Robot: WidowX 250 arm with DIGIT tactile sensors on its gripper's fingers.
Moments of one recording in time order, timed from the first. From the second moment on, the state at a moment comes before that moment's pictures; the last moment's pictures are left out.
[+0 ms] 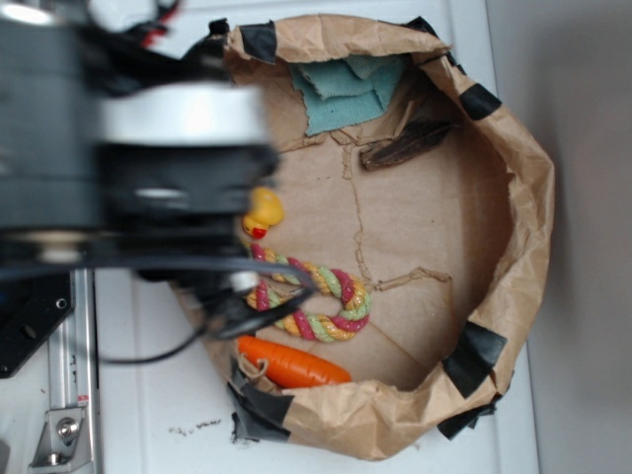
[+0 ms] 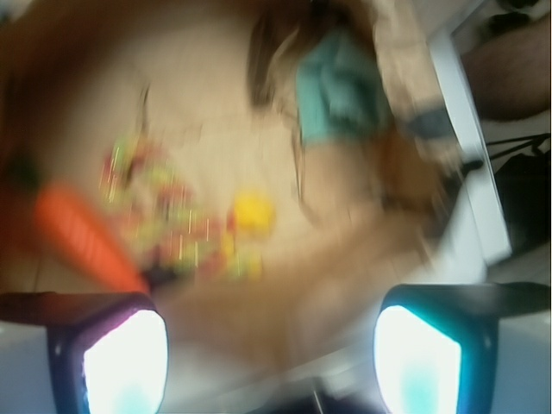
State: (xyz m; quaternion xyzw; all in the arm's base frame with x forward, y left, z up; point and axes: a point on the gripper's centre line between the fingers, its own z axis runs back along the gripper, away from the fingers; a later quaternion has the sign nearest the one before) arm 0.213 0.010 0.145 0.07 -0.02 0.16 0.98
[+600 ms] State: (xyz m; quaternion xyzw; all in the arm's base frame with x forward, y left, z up) arm 0.270 0.036 0.086 0.08 -0.09 0.37 0.92
